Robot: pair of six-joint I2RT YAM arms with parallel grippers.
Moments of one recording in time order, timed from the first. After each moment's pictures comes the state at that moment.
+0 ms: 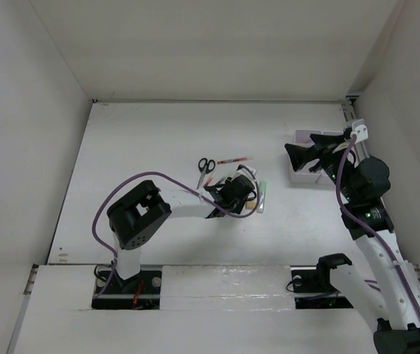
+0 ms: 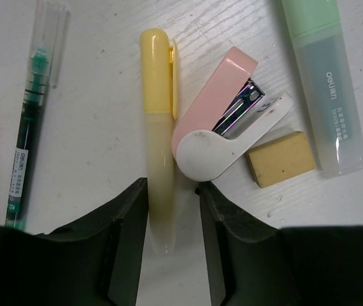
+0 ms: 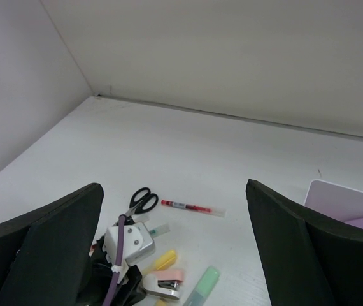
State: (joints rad) left arm -1.02 1.85 1.07 -0.11 -0.36 -0.38; right arm 0.18 0.71 0.79 0.06 -0.30 0.23
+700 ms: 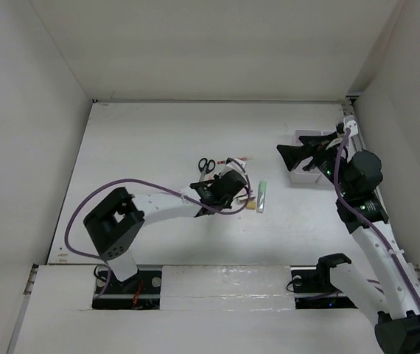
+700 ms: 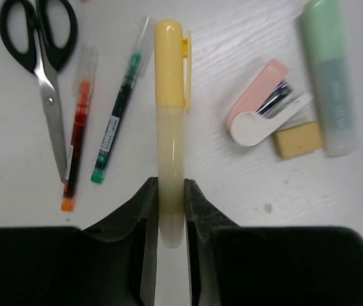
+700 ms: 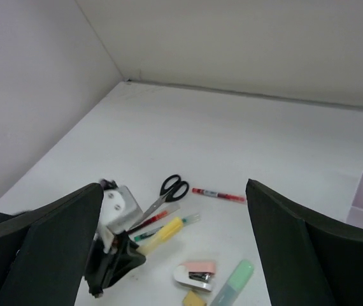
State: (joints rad) left arm -1.01 1.69 1.04 -0.27 -0.43 -0.41; right arm 0.19 0.77 0.79 0.08 -0.37 0.31
